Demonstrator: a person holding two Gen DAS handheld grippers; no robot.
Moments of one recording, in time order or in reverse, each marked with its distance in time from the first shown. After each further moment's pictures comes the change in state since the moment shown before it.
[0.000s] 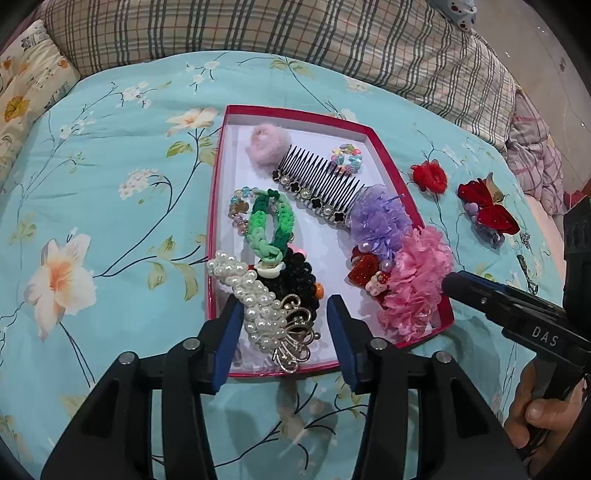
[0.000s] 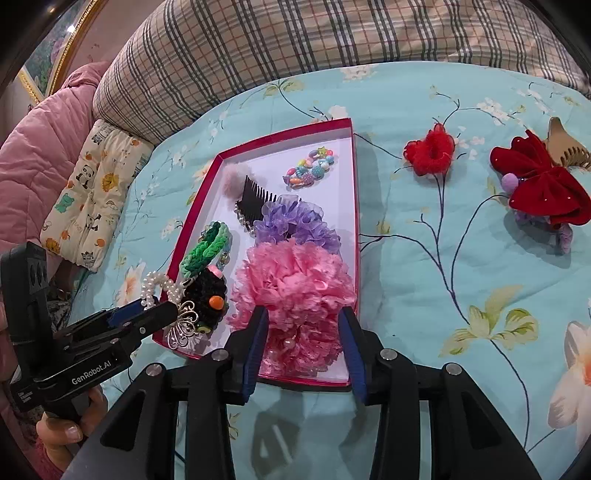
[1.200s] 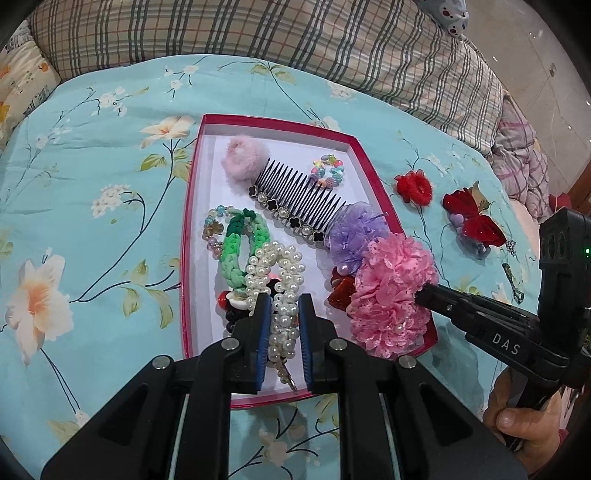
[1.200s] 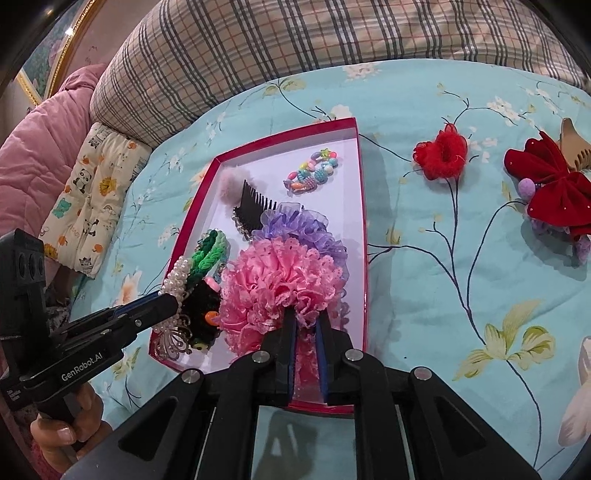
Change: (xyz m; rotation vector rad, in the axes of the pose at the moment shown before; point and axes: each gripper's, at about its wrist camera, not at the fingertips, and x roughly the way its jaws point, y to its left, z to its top) left arm 0.009 -0.005 0.018 0.010 -0.007 -0.075; right arm 0.016 0.001 0.008 0.009 -0.004 0.008
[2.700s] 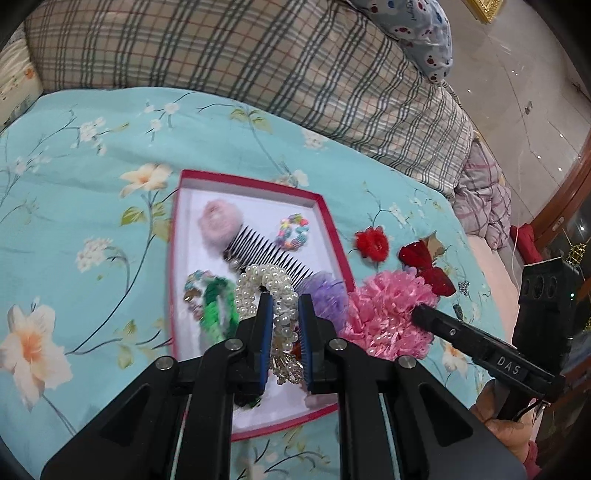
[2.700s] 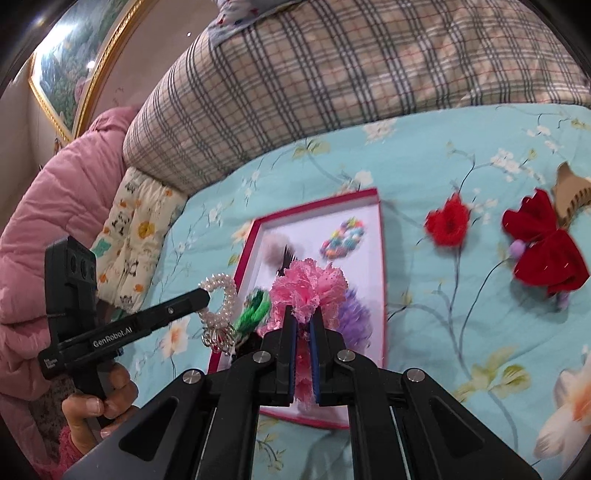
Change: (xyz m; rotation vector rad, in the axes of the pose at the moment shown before) left arm -0.030 0.017 0.043 -0.051 -0.080 -0.181; right arm -0.046 0.009 0.021 0.021 -0.144 0.125
